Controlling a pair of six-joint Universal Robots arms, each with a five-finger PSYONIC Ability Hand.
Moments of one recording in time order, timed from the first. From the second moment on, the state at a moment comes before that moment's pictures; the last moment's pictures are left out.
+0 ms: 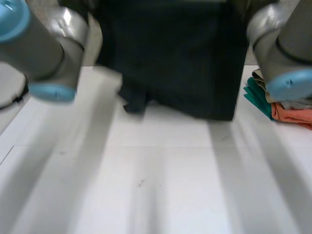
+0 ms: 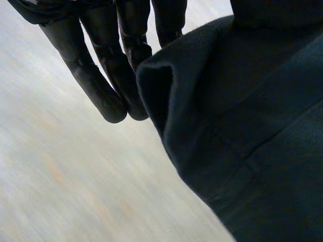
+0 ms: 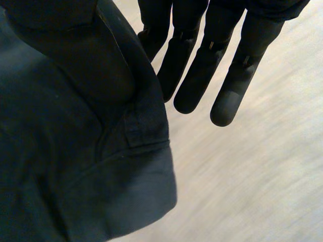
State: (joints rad) left arm 4.25 -2.10 -0.85 3.51 -1.59 3.47; right arm 2.00 -0.99 0.67 -0.04 1.59 2.63; left_hand 1.14 1.20 1.19 1.20 1.00; right_hand 1.11 1.18 1.19 1.20 1.02
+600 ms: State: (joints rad) left arm 4.29 -2.18 -1.50 3.58 -1.65 3.35; right arm 2.06 -0.78 1.13 -0.27 1.42 2.57; left_hand 1.15 1.20 1.19 1.20 1.01; right_hand 1.11 1.19 1.19 1.20 1.02
